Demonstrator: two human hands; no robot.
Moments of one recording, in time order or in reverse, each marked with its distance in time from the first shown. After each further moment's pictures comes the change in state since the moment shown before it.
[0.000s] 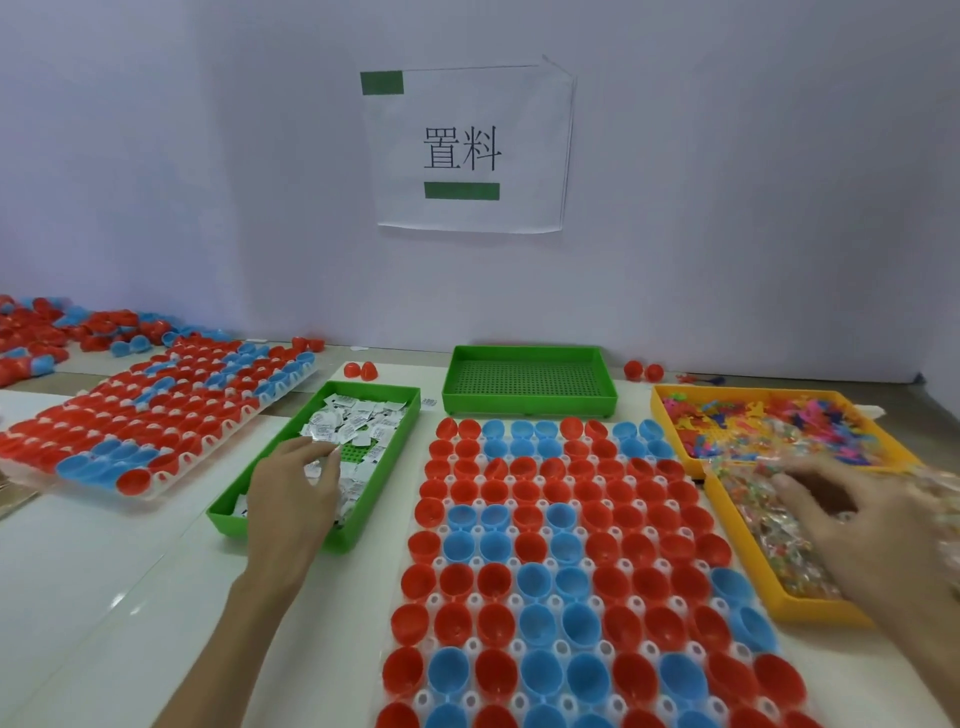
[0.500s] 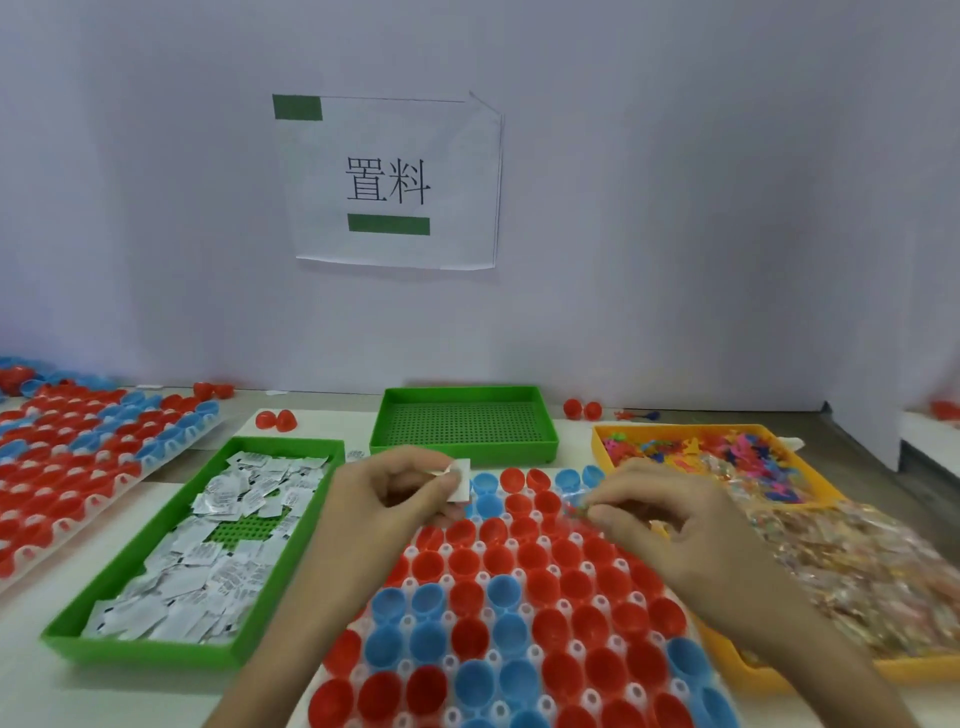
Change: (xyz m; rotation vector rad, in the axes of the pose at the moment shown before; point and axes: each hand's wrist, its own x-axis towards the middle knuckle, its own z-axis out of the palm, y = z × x) left_hand -0.017 0.132 0.018 -0.997 -0.530 0.077; right_hand 0.021 -0.100 0.016 0.389 -0.351 -0.203
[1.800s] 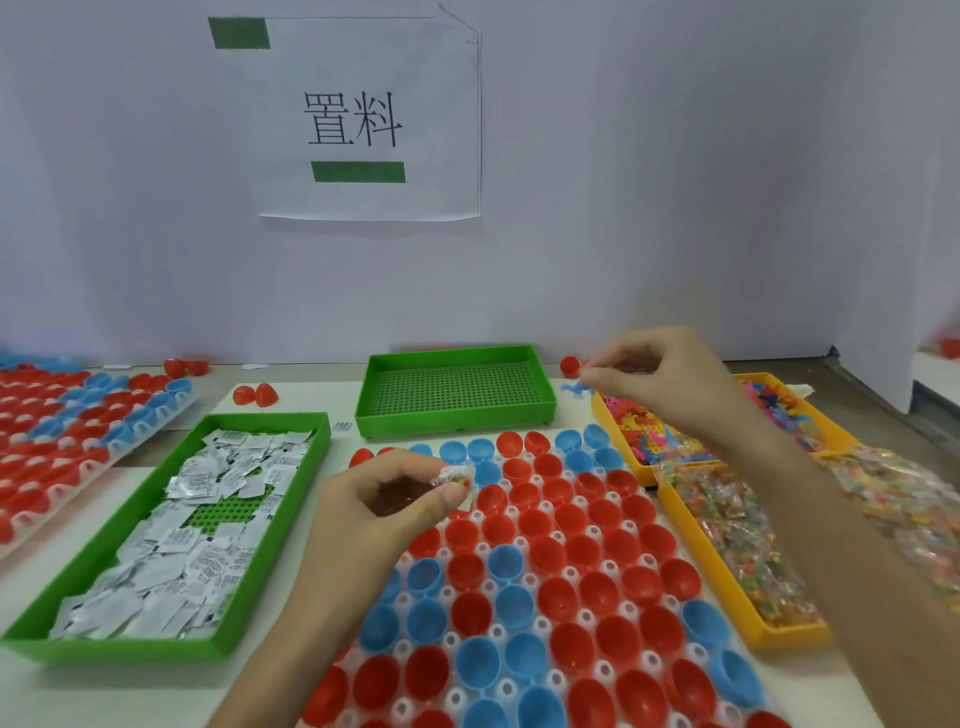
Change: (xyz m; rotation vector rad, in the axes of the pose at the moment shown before) left_hand -0.007 -0.022 0.010 -0.098 -0.018 -0.060; right_hand 0.090 0.047 -0.023 -0.040 0.067 0.182
